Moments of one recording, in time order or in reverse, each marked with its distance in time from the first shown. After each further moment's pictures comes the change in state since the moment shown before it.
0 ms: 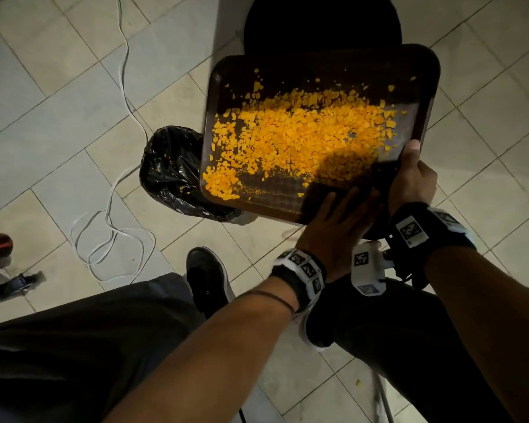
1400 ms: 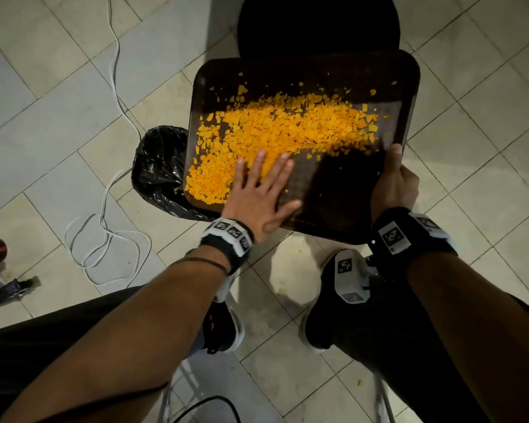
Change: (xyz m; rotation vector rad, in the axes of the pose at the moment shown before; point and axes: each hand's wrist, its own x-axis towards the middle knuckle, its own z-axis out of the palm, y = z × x) left_hand -0.023 -0.116 -0.011 0.196 -0.038 -0.371; right_hand -0.008 0.006 0.014 0.044 -0.013 0.082
